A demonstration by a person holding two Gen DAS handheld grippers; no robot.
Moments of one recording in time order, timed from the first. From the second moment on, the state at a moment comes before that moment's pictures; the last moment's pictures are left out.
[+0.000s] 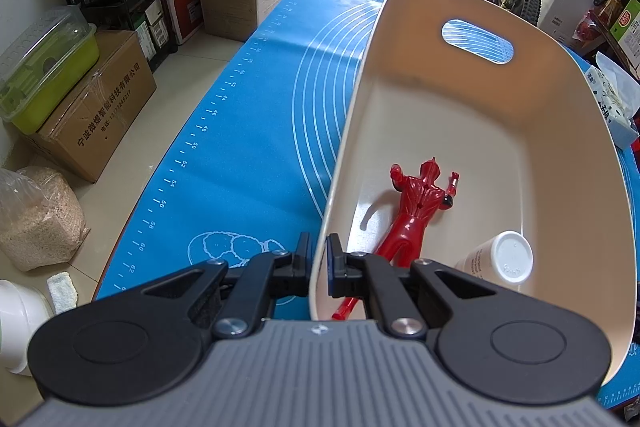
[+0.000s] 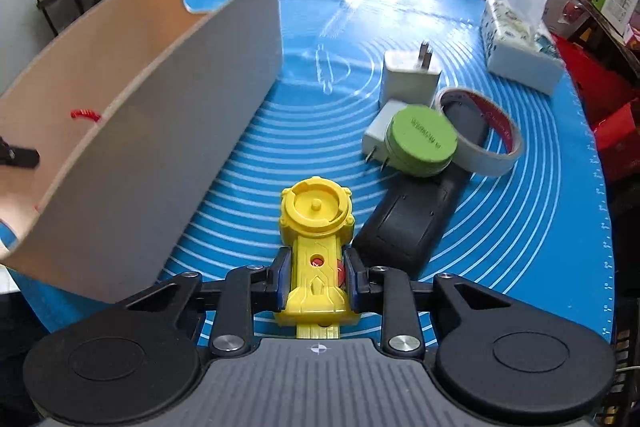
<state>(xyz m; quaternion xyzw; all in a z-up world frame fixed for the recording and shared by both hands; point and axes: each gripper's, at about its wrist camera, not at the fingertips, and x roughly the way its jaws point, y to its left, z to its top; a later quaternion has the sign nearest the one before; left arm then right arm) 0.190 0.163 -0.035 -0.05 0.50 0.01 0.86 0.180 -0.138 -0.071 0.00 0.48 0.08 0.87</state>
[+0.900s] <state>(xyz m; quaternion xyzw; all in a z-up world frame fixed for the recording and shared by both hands) 0.190 0.164 -0.036 -0.05 0.50 0.01 0.86 0.230 -0.045 0.033 -0.01 0.37 0.15 0.92</state>
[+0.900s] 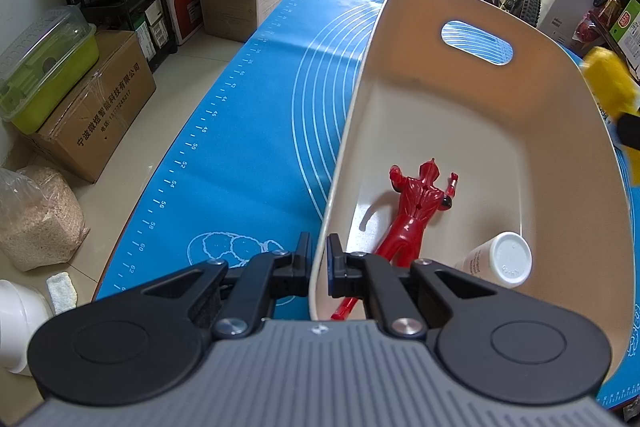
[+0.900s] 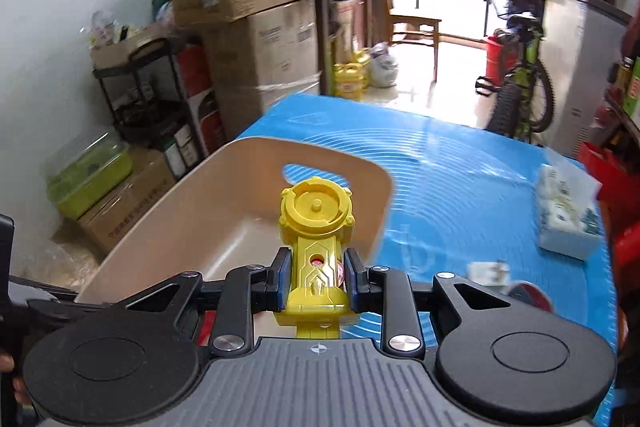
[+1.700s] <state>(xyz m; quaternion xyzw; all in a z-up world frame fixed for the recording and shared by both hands) 0.191 0.163 -0.035 -0.05 0.50 0.01 0.86 0.250 0.025 -0.028 -0.05 0.49 0.17 0.85</state>
